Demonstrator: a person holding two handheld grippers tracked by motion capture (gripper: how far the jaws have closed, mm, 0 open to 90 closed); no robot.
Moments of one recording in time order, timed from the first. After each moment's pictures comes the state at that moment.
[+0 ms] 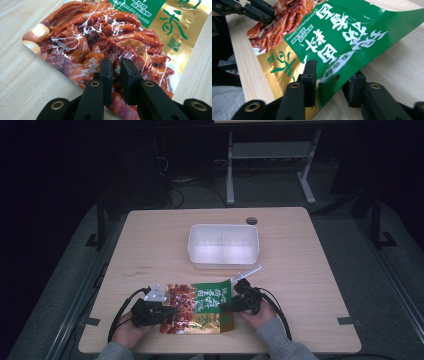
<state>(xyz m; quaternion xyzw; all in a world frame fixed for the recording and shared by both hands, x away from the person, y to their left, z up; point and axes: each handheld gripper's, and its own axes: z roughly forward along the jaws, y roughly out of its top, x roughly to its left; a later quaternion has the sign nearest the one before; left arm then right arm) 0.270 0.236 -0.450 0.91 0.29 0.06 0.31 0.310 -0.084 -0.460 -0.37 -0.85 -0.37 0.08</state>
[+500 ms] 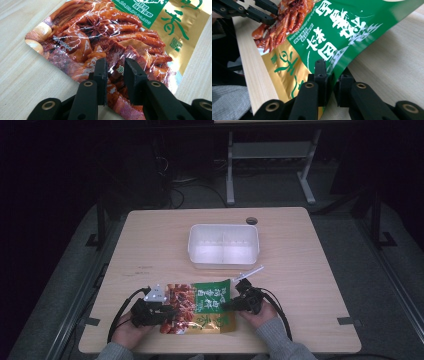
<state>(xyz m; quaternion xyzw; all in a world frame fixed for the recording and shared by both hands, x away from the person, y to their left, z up) 0.270 0.236 -0.449 0.91 0.29 0.07 0.30 0.312 -0.089 -0.464 -0.37 -0.84 -0.38 0.11</state>
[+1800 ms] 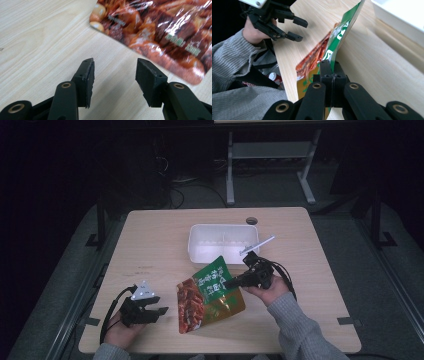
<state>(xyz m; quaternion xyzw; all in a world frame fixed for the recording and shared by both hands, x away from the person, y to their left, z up) 0.267 0.260 -0.442 0.87 0.34 0.13 0.32 0.338 -0.106 -0.369 -0.32 -0.84 -0.41 0.14</state>
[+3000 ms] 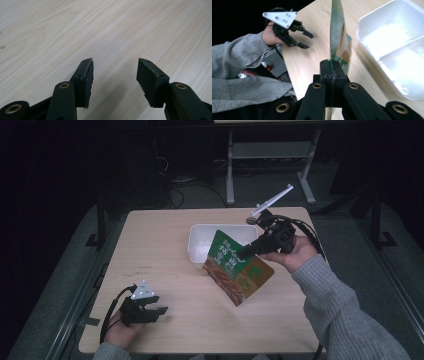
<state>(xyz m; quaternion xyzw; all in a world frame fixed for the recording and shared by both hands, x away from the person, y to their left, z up) 0.269 0.261 -0.444 0.87 0.35 0.13 0.32 0.344 -0.128 -0.233 -0.28 -0.88 -0.37 0.07</state>
